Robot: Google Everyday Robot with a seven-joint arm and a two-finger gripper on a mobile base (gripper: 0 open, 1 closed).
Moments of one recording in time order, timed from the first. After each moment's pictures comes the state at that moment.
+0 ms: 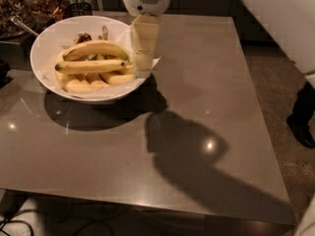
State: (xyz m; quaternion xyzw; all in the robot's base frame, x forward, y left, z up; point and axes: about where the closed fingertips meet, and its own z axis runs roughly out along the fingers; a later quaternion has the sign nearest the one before) arm 0.554 0.024 0.995 -0.73 0.67 -0.02 0.14
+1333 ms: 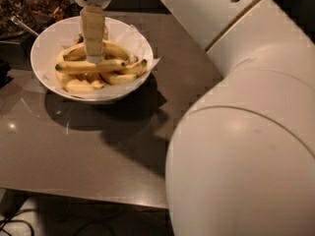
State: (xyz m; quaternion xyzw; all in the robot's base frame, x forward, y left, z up) arm 0.612 0.134 0.993 -0.76 0.62 0.00 0.16
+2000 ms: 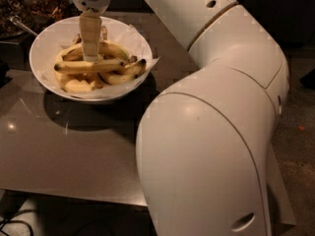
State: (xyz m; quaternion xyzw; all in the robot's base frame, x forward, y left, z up) arm 0.637 0.154 0.973 -0.76 0.63 0.03 0.16
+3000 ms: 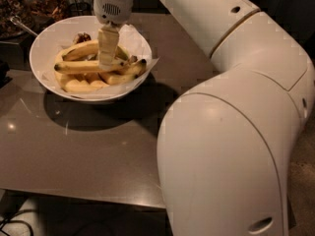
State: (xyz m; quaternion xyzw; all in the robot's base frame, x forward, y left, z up) arm 0.636 0.115 0.938 -0.71 0.69 0.07 0.13
